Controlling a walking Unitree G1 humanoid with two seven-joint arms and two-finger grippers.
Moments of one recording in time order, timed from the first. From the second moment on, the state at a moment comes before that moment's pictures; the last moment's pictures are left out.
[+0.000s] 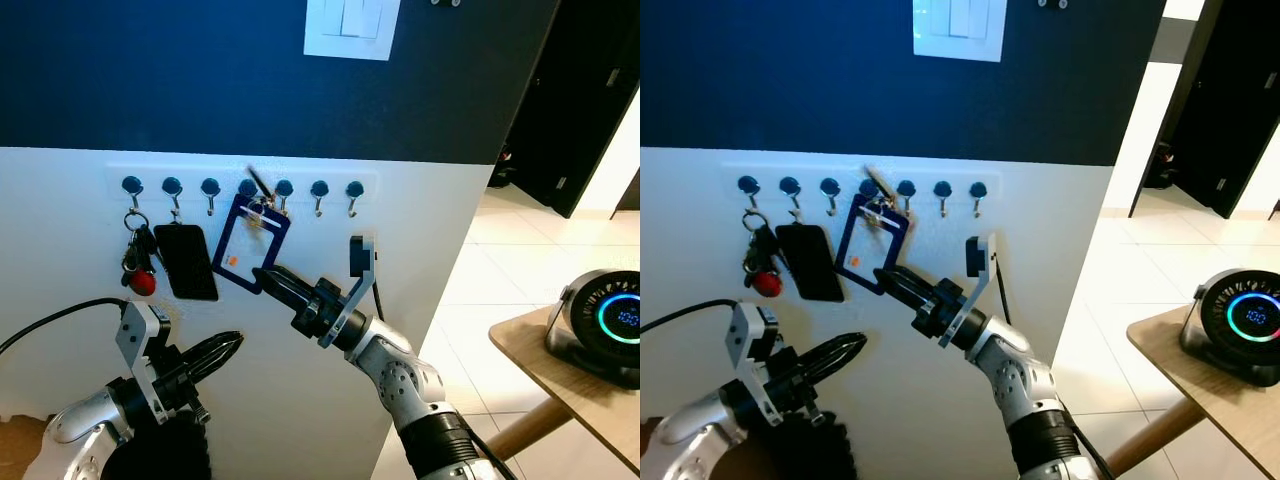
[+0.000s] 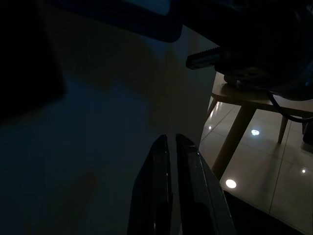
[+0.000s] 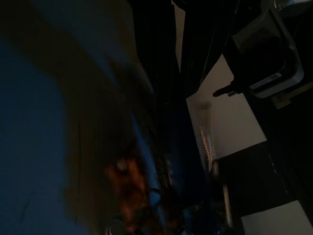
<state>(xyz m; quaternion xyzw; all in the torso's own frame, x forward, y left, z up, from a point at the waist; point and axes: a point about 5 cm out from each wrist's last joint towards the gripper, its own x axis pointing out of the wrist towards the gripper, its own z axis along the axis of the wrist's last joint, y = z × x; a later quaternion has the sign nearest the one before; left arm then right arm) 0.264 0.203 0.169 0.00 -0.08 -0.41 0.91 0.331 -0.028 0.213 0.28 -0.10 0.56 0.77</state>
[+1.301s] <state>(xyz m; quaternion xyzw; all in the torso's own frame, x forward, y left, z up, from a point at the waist) 0.264 0.199 0.164 0.01 -0.07 -0.42 0.90 0.283 -0.036 0.245 0.30 -0.10 0.72 0.62</state>
